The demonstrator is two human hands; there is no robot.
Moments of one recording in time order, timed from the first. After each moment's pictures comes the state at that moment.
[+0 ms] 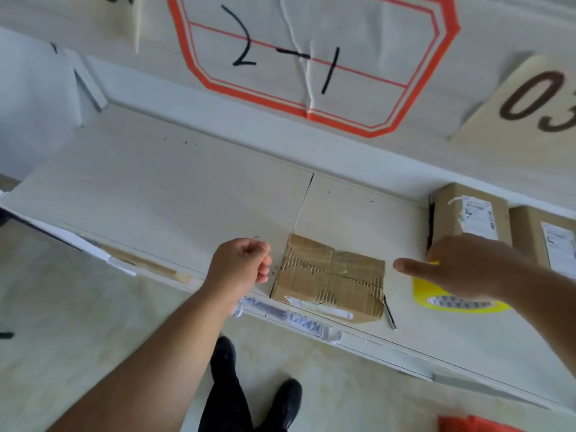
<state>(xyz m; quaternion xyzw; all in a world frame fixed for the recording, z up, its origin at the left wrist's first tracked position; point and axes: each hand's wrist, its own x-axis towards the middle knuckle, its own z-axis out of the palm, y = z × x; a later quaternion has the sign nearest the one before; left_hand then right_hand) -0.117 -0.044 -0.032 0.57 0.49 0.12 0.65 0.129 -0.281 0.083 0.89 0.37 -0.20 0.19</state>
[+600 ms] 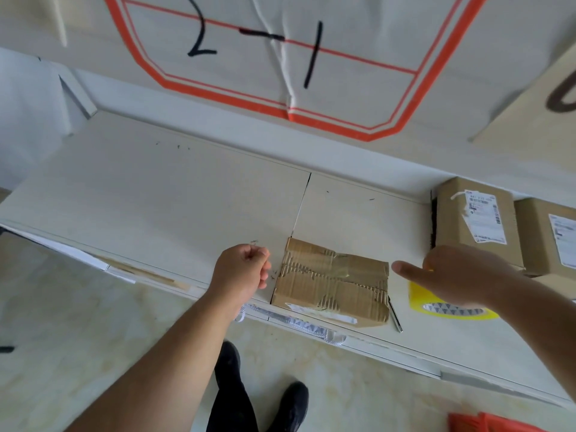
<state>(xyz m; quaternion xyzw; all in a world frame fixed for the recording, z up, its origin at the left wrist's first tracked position) -0.103 -0.039 -0.056 0.59 0.50 0.10 0.63 0.133 -0.287 0.042 0.89 0.37 -0.20 0.17</state>
